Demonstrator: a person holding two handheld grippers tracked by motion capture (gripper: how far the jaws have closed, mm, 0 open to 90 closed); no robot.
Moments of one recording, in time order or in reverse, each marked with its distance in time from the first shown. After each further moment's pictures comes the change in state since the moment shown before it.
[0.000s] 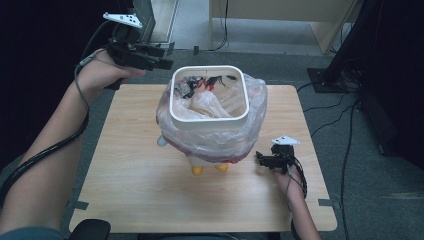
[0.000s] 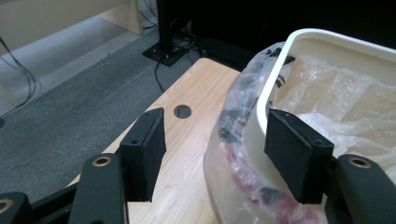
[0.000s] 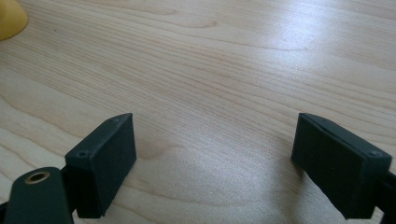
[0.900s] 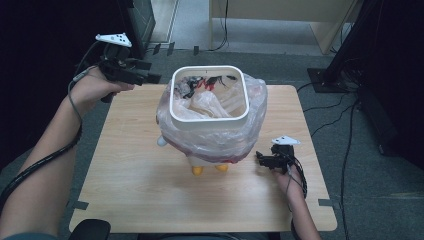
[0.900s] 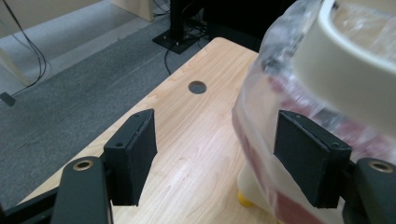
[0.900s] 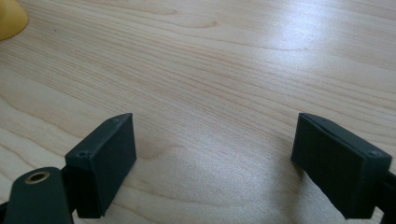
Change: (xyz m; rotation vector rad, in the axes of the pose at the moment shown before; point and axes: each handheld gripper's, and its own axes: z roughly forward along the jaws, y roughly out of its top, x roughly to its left) left arm 0.023 -0.054 0.002 0.021 0.035 -0.036; right arm 0.000 0.000 0.000 0.000 0.000 0.000
